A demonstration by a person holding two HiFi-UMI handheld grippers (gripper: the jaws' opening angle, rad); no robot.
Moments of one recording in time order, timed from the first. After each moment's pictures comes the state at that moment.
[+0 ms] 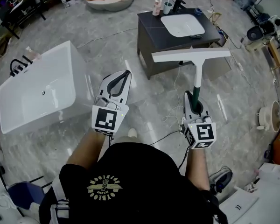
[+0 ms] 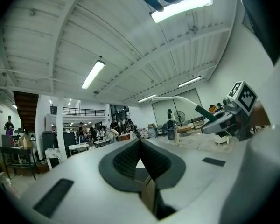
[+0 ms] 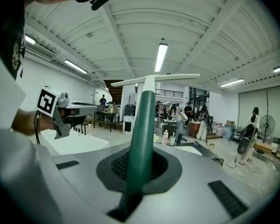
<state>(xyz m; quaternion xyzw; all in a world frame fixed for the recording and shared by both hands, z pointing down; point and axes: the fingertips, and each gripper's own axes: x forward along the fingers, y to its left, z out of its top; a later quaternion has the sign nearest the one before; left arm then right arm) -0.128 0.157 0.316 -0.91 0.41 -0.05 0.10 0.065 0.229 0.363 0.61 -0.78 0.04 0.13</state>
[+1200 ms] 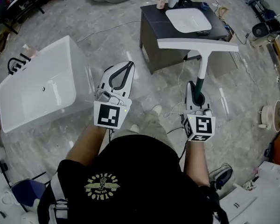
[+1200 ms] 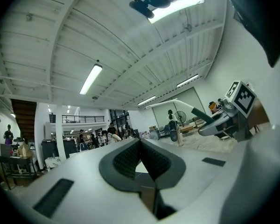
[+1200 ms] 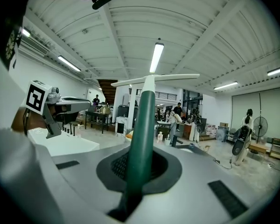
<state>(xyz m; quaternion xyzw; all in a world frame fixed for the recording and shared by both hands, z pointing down) -0.121 0.093 0.317 -0.90 0.40 -0.04 0.17 0.068 0.150 0.382 0.64 -0.76 0.03 0.12</state>
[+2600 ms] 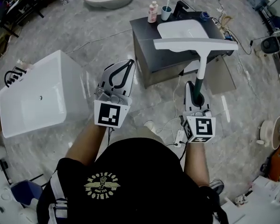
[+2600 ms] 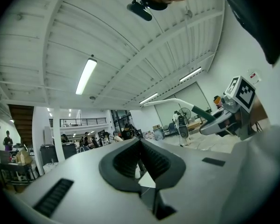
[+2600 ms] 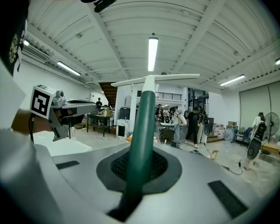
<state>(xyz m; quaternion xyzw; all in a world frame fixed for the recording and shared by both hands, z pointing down) 0.028 -0.091 0.314 -0.89 0.42 -0.05 0.19 0.207 -0.037 0.385 0.61 -0.78 0.04 0.10</state>
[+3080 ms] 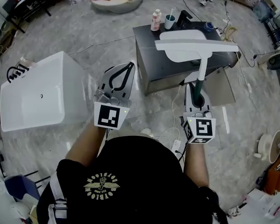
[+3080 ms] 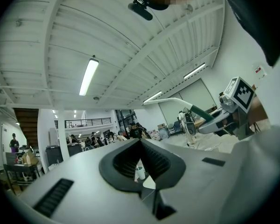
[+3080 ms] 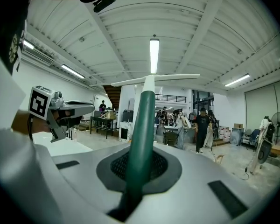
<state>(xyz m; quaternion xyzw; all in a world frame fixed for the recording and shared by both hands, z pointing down) 0.048 -0.116 0.307 -0.87 0.45 -0.06 0.20 0.232 -0.080 0.373 0.59 -0.80 0.02 0.09</state>
